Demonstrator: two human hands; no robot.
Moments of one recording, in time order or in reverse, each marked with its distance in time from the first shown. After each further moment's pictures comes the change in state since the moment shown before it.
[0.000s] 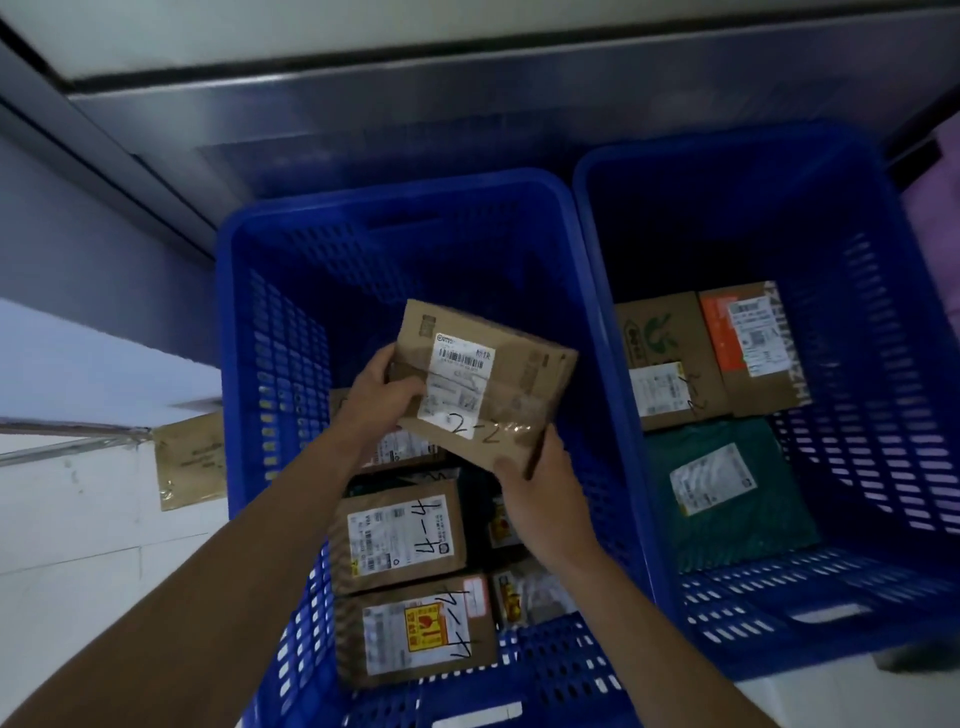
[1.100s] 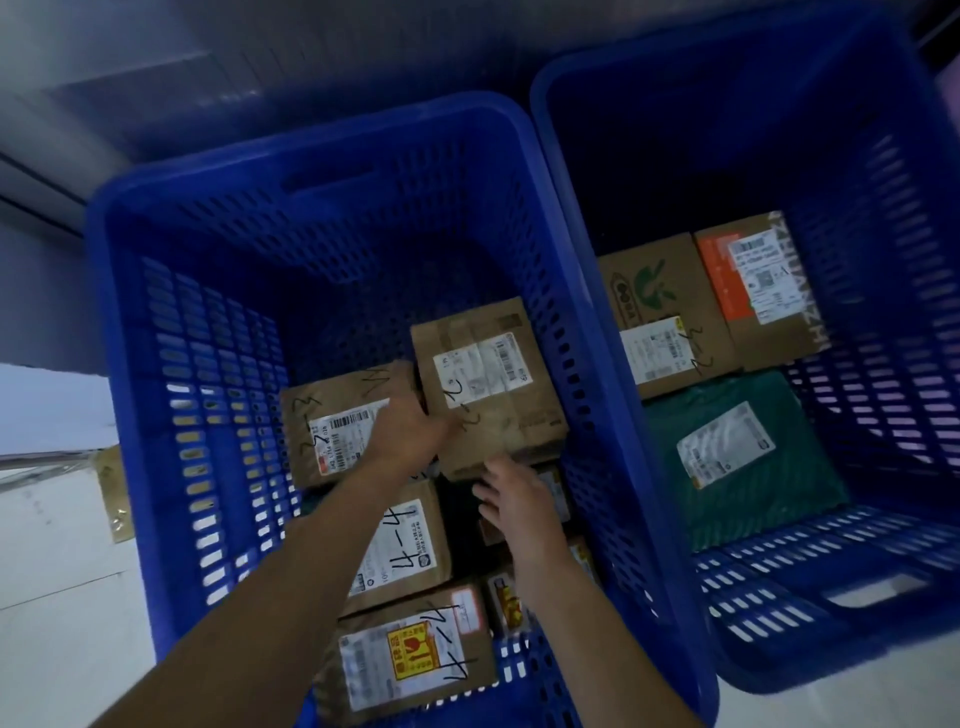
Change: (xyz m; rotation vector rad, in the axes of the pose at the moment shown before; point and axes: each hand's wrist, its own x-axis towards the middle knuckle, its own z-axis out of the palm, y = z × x) left_hand 0.031 -0.059 0.070 0.339 -0.097 0.042; right_hand 0.045 0.054 0.040 0.730 -0.078 0.547
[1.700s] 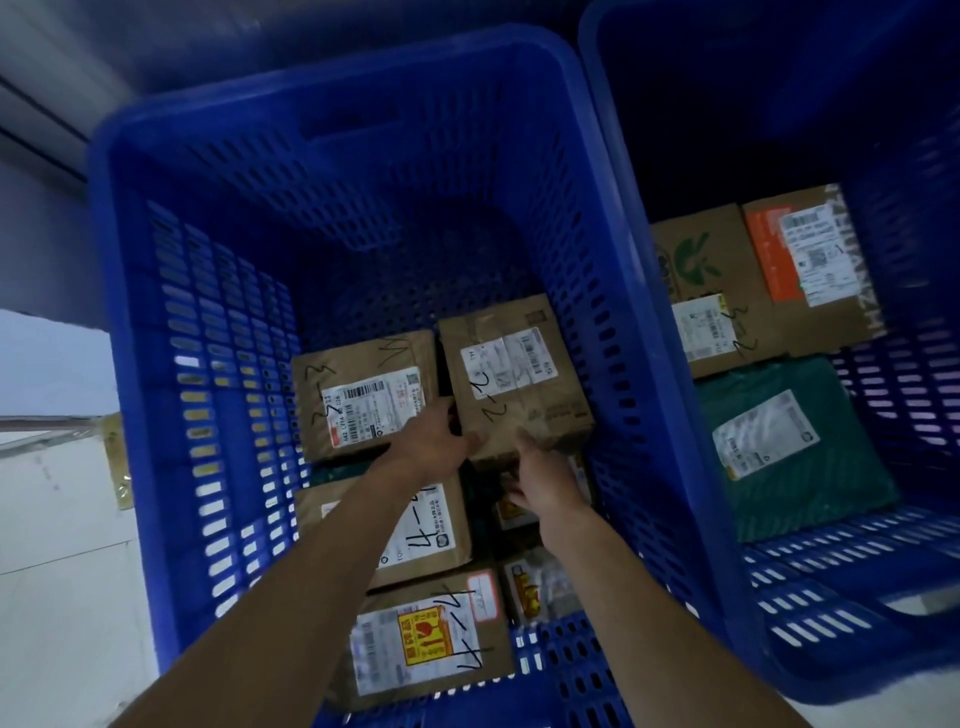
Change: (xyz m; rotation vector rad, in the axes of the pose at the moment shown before) left_hand 0.003 -0.049 0.017 0.161 -0.209 -0.079; right_hand 0.044 0.003 0.000 -0.269 0.086 0.033
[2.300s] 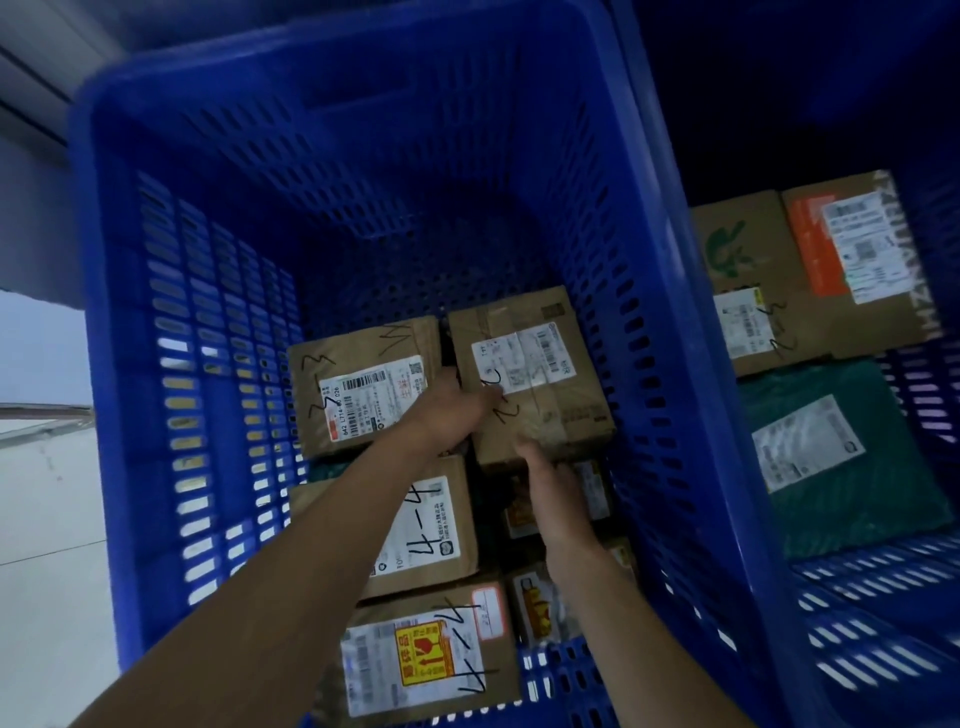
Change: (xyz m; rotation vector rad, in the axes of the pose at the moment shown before) left_hand 0.034 0.013 0.000 -0.213 0.055 -0.013; right_hand 0.016 0.034 0.002 0.078 0.015 -0.069
